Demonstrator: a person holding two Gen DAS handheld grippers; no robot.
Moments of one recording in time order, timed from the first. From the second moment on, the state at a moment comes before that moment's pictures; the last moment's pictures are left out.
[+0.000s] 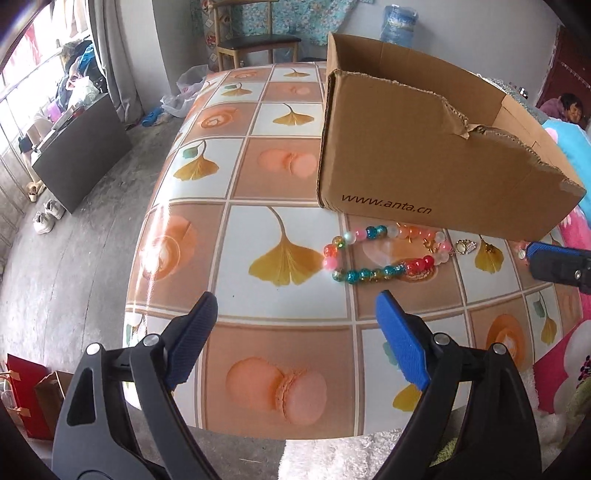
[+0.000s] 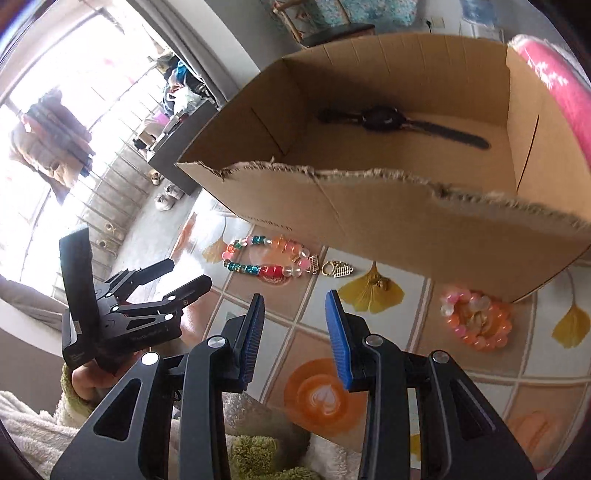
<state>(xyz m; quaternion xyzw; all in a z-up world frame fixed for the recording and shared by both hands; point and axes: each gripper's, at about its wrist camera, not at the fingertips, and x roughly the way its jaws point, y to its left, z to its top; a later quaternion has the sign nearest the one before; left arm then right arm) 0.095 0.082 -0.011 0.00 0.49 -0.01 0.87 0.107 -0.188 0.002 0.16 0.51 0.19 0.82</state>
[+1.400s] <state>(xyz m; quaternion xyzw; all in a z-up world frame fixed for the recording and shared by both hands) 0.118 0.063 -0.025 0.02 0.47 -0.05 0.88 0.160 -0.082 -0.036 -0.01 0.49 0.13 0.86</state>
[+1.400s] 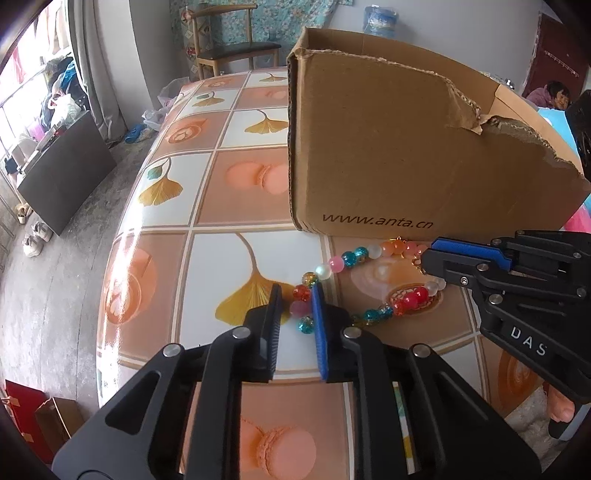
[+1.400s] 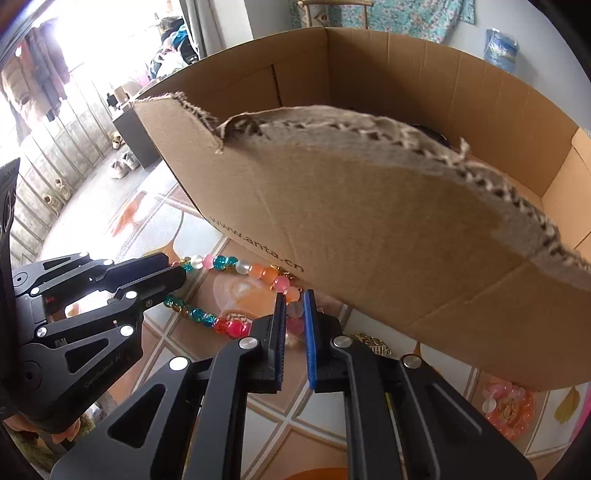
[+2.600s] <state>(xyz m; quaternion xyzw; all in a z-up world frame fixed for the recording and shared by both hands) 0.071 0.047 -0.021 0.03 0.51 -0.08 0.85 0.100 -0.086 -0.043 0.02 0.54 0.16 0.83</state>
